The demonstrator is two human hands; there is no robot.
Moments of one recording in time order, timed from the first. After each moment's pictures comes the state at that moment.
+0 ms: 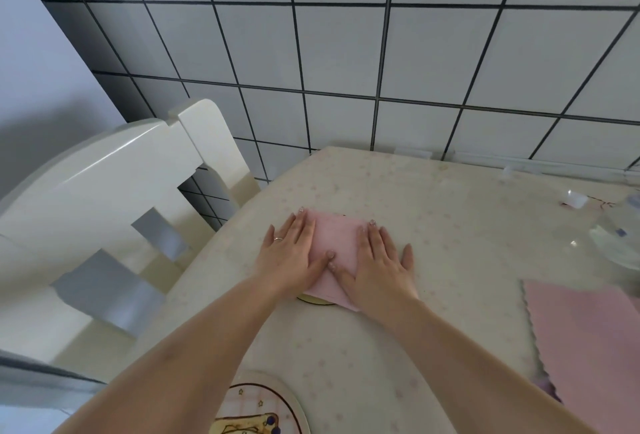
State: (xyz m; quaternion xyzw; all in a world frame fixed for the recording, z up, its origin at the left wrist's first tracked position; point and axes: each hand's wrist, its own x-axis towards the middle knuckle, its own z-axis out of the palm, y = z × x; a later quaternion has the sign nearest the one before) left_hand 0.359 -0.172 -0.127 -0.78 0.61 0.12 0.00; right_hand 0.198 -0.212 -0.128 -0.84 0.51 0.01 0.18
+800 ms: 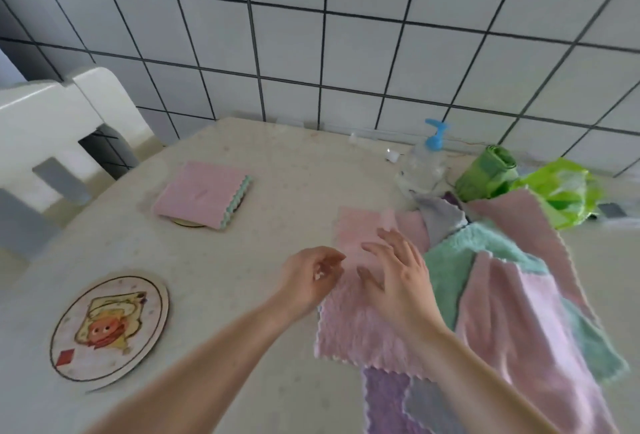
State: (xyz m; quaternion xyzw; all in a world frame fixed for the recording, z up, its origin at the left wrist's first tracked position) left_hand 0.063 -0.095 -0.076 -0.67 0.56 0.34 -0.34; right_hand -0.101 -0.131 -0.067 -0.81 0.51 -0.22 0.19
